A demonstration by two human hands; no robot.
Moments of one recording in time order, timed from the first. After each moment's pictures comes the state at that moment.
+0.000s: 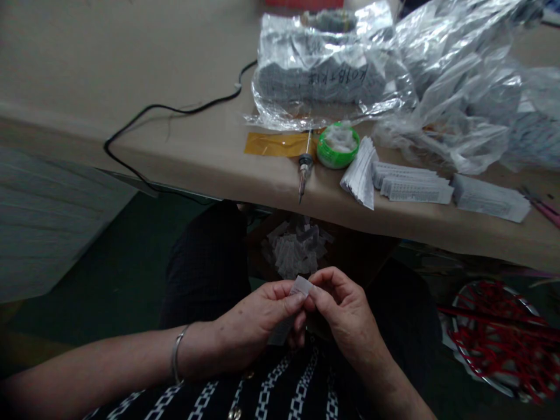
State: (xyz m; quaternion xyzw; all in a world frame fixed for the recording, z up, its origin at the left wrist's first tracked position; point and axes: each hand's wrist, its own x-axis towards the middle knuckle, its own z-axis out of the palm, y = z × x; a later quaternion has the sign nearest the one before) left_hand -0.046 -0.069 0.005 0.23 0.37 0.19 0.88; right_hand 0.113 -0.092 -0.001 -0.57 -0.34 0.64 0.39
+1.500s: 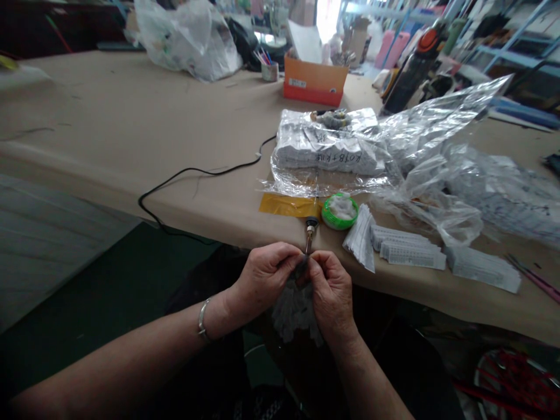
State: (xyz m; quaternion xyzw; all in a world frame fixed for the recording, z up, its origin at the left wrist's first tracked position) left_hand -0.060 0.050 0.012 0.75 0.44 0.37 0.33; right_hand 0.080 0.021 -0.007 -0.53 -0.47 0.46 0.54
